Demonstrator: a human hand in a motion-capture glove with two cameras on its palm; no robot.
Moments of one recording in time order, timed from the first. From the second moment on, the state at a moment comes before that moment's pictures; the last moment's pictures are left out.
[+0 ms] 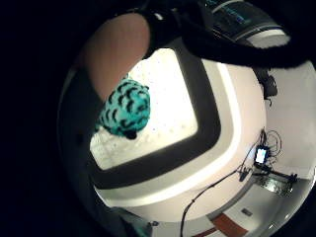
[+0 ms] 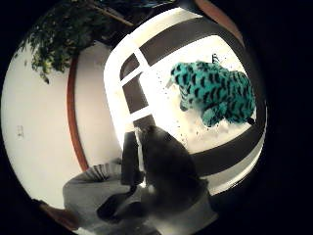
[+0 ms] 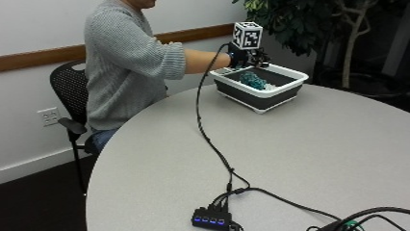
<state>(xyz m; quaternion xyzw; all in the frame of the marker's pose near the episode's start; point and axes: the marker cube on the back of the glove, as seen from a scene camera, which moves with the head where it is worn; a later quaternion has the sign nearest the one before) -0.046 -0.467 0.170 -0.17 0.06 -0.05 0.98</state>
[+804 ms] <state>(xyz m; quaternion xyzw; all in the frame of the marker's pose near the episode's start) 0.063 -0.086 0.024 -0.03 0.12 0.03 0.99</state>
